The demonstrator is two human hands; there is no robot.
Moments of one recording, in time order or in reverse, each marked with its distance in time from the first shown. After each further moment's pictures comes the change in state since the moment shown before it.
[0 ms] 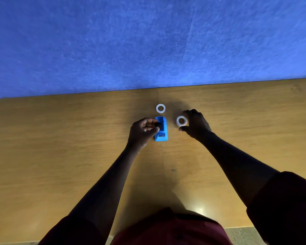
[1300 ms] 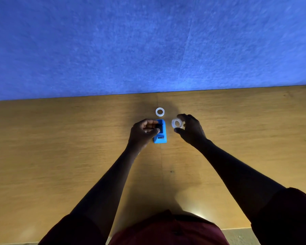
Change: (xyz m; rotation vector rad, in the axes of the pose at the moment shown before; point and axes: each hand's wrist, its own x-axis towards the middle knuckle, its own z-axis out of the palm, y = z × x) left_hand -0.007 0.009 0.000 -0.001 -0.008 0.027; right_hand -0.034 -0.031 -0.010 0.194 0.121 -0.045
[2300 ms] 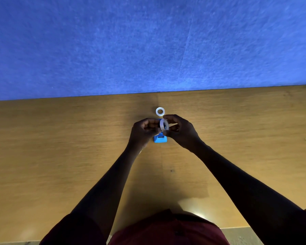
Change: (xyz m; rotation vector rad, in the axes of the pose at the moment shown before) left_hand -0.005 0.010 0.003 -0.073 -0.017 0.009; right_hand -0.027 -0.034 -0.003 0.521 -0.116 -0.104
